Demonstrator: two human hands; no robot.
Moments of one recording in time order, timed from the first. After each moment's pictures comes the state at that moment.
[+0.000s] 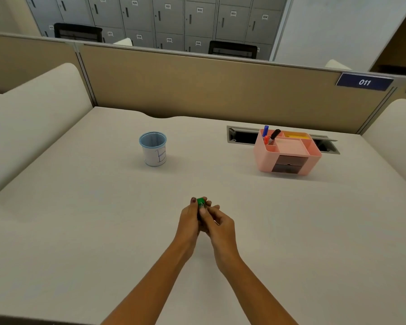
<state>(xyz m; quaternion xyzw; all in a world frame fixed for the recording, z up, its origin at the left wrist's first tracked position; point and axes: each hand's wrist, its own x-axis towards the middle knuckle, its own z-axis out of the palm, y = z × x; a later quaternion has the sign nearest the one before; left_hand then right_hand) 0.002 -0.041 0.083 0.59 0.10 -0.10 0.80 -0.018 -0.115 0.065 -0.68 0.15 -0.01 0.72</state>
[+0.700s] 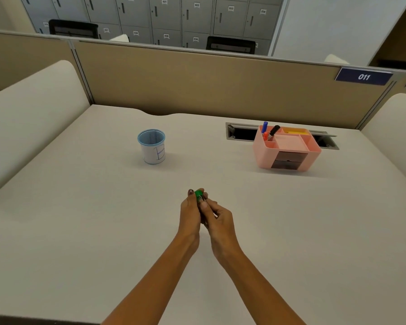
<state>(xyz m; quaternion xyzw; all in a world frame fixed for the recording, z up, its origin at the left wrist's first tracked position) 0.002 -0.050 0.105 0.58 0.15 -0.06 0.80 -0.019 -0.113 0.090 -0.66 0.11 -0.01 0.74</state>
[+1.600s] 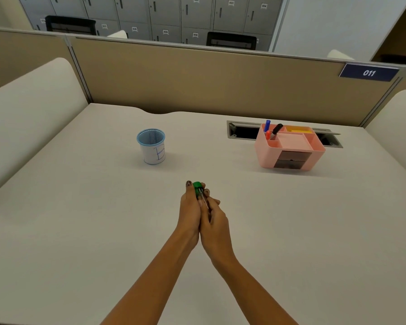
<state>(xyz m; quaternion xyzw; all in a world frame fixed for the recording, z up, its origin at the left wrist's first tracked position) 0.022 -0.044 0.115 0.54 0.11 -0.08 0.83 -0.021 -0.101 0.097 -0.77 0.06 -0.05 0.63</state>
